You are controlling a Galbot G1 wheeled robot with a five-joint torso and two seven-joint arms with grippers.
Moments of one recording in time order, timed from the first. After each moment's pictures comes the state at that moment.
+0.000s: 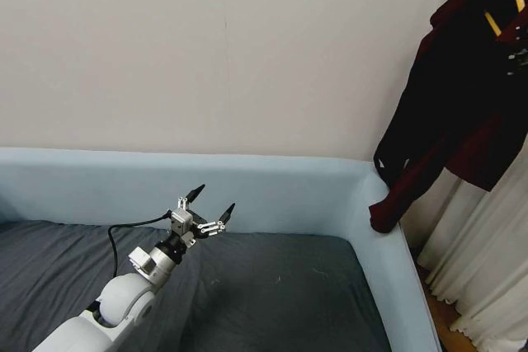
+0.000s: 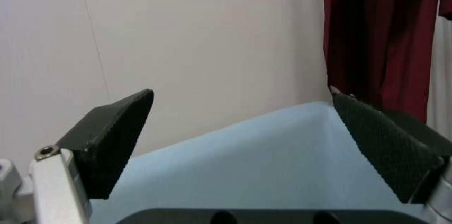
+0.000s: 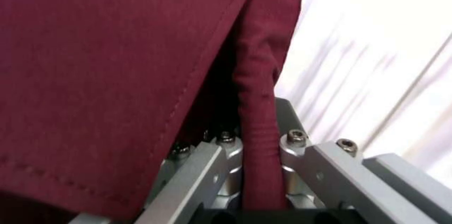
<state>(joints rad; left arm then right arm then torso) 0.95 -0.83 -0.12 -1.75 -0.55 -0.37 0.12 -1.75 -0.35 1.41 1.66 1.60 -0.41 0.77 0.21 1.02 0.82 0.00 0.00</state>
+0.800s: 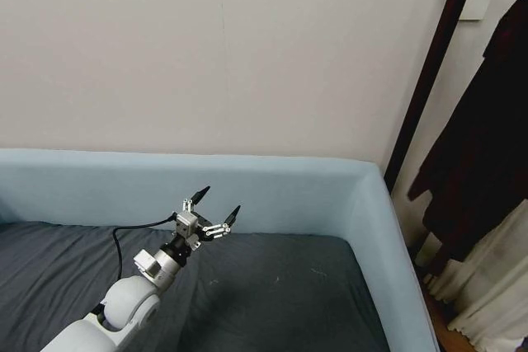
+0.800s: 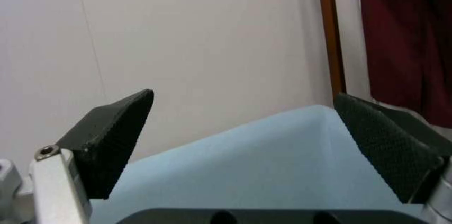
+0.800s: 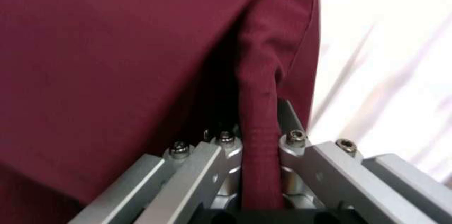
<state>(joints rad) 0.99 -0.84 -0.14 -1.79 -0.52 -0.36 0.10 -1.82 -0.40 1.47 1.63 1.62 -0.43 0.97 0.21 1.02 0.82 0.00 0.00</state>
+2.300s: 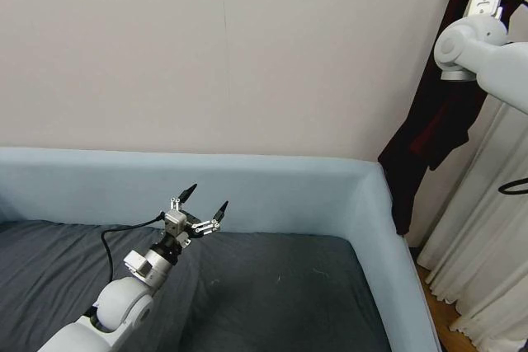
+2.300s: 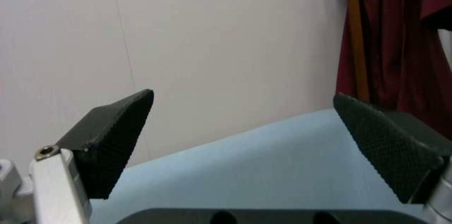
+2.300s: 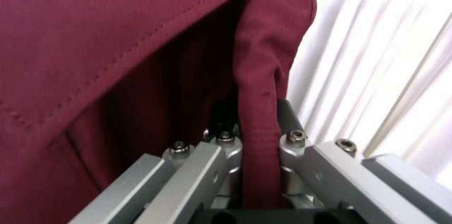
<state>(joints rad) 1.01 -0.84 -0.19 -1.76 -0.53 -0.39 0.08 -2.27 -0.87 1.98 0.98 1.76 -0.42 1.05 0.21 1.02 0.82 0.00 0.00</state>
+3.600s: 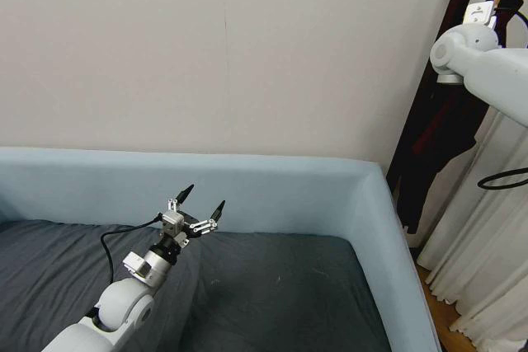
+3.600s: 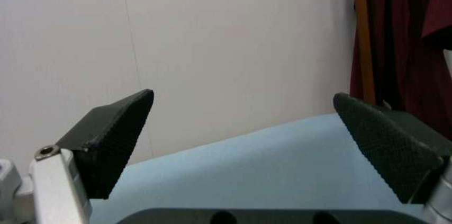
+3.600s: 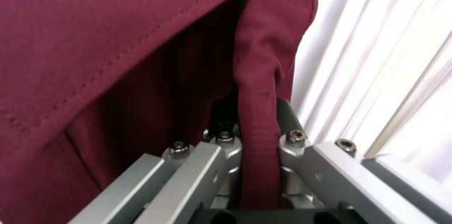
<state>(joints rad) 1.01 -0.87 -0.19 -1.73 -0.53 -0.42 0.09 -2.33 -0.91 1.99 0.88 1.71 -0.43 0.98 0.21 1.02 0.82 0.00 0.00</state>
